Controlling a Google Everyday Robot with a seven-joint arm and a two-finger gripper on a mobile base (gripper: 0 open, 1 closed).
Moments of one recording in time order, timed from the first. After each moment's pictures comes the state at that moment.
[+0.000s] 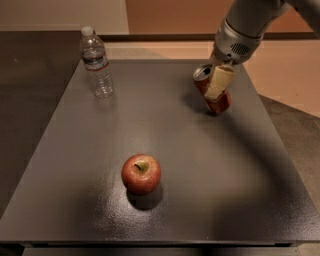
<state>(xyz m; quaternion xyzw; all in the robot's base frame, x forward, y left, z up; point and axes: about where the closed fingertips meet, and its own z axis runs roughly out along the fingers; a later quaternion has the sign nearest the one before) 0.587 -0.144 0.915 -0.64 0.75 0.03 0.15</state>
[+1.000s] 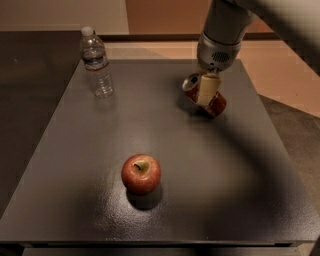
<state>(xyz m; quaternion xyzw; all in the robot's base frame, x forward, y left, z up) 0.583 -0.122 0.893 -0.67 0.73 0.00 0.09</state>
